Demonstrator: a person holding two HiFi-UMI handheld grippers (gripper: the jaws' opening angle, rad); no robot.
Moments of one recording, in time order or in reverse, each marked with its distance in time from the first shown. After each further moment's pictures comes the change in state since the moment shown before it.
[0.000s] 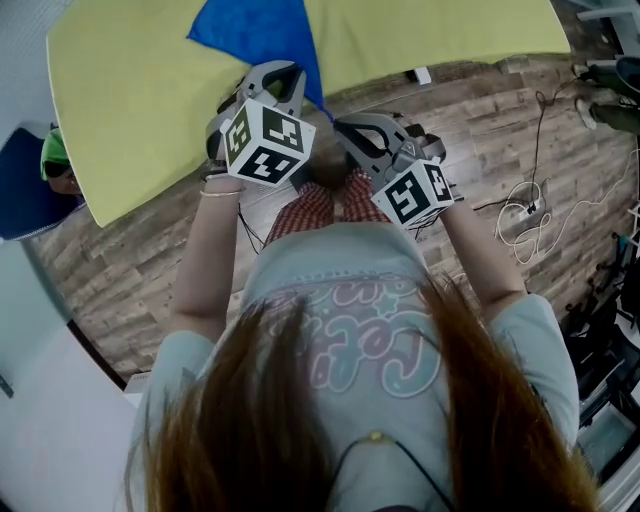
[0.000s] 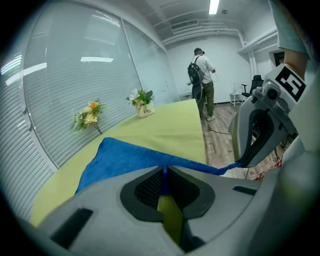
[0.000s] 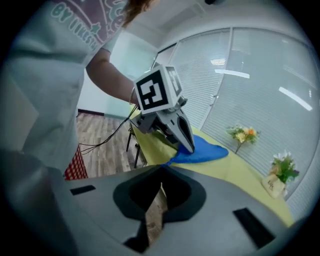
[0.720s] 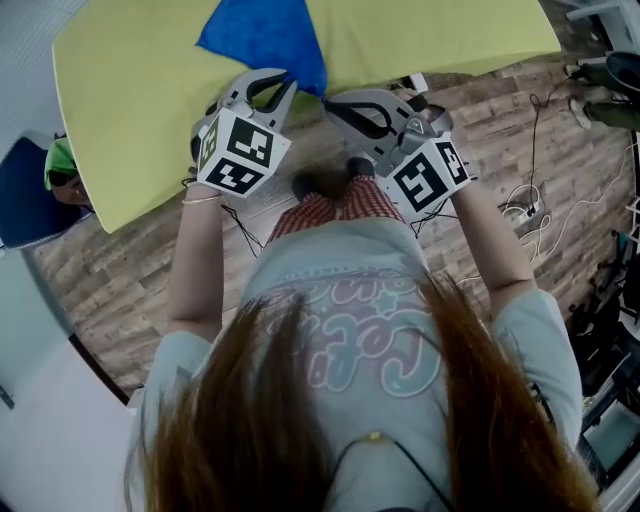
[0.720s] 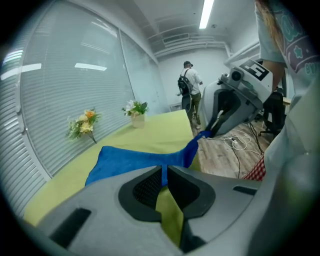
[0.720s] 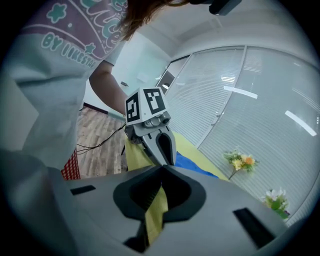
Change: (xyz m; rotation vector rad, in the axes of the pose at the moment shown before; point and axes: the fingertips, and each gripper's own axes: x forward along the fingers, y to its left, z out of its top) left arm -0.033 0.010 -0.001 0.054 -0.122 -0.114; right arm -0.001 -0.040 0.066 -0.183 -0.089 -0.007
